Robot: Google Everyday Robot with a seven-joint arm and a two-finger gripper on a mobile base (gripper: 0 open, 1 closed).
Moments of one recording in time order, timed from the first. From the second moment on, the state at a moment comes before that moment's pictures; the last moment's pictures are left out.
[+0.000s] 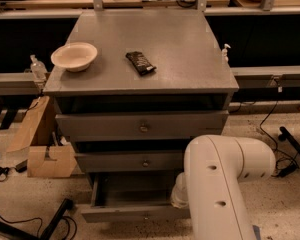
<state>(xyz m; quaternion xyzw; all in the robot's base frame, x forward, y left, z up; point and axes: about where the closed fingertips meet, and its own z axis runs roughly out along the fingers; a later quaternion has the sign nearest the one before) 0.542 -0.134 0.172 -0.71 0.70 0.06 0.08</state>
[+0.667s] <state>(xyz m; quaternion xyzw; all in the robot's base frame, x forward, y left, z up) 0.542 -0.134 0.174 -0.71 0.70 0.06 0.08</state>
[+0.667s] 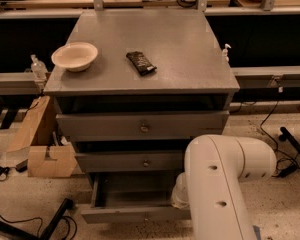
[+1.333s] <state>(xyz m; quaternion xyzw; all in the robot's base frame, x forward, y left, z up) 0.542 -0.134 0.175 -0.71 0.70 0.06 0.08</state>
